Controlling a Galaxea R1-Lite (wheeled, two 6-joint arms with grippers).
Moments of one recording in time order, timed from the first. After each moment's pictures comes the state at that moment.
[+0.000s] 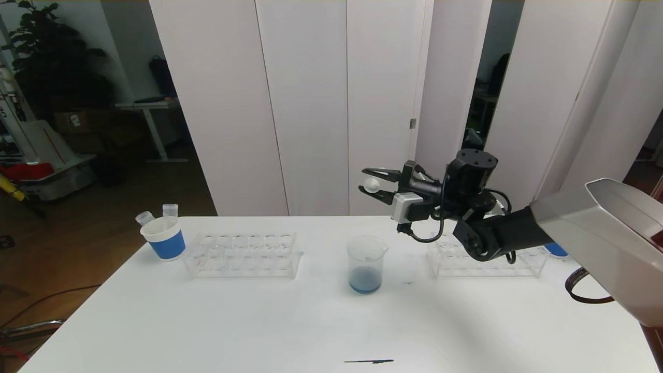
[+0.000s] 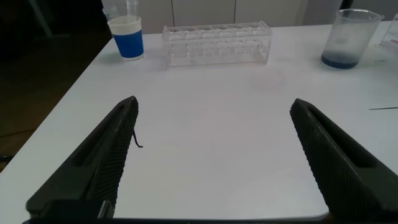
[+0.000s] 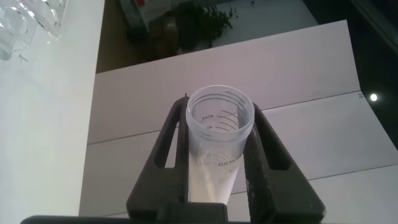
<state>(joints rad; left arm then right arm) 0.00 0.00 0.00 0.00 -0.02 0.02 0.37 2.39 -1.54 -1.03 0.79 -1.23</state>
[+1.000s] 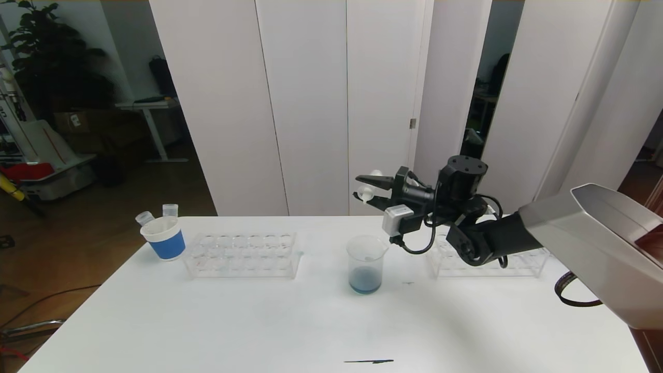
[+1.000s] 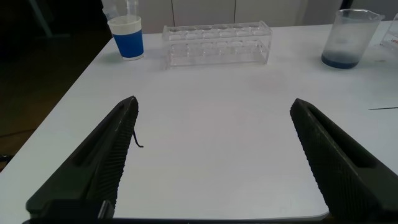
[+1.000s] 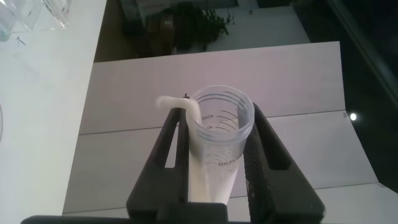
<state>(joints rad) 0.00 0.00 0.00 0.00 -0.02 0.02 0.39 2.43 -1.55 -1.03 0.79 -1.37</state>
